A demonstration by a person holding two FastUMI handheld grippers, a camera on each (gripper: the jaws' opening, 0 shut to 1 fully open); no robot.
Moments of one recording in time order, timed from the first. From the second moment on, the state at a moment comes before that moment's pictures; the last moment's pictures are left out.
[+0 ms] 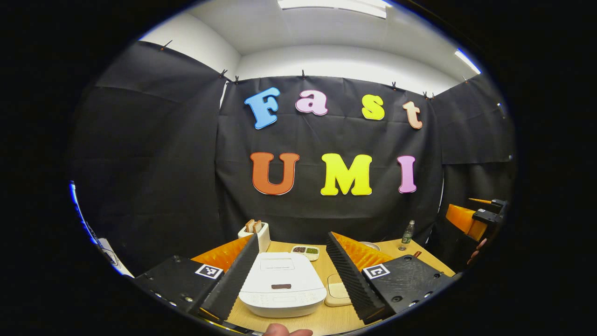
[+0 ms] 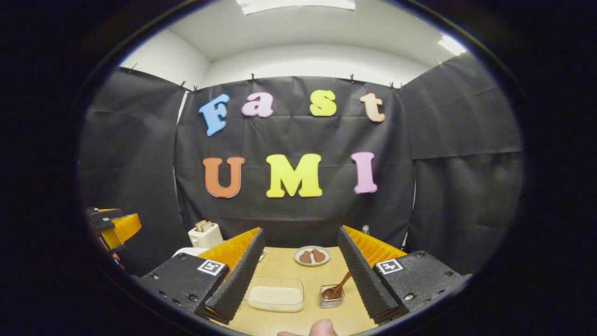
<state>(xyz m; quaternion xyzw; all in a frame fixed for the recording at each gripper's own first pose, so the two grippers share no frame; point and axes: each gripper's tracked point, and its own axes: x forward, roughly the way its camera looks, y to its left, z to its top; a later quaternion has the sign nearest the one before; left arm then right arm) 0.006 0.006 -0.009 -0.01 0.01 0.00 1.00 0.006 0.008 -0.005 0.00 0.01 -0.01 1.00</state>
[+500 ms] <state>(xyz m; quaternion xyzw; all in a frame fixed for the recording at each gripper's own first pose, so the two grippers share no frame) 0.011 0.001 -0.014 -0.02 0.03 -0.01 1.00 0.011 0.000 -0.009 0.00 0.02 -0.01 1.00</state>
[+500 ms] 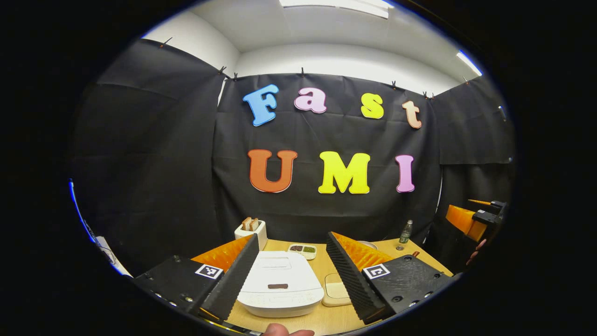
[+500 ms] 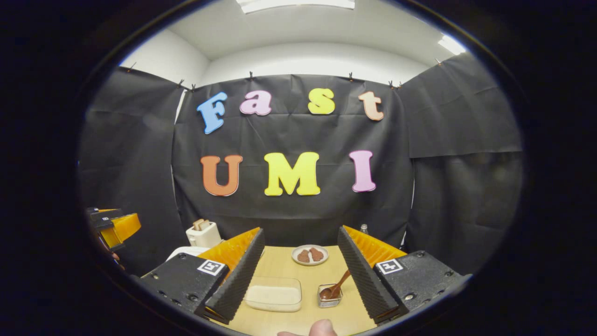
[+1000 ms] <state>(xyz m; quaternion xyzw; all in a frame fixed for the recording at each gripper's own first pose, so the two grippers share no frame) 0.029 -0.002 -0.063 -0.04 0.13 -0.02 0.99 0.036 -0.020 -0.032 0.01 0.04 -0.01 1.00</state>
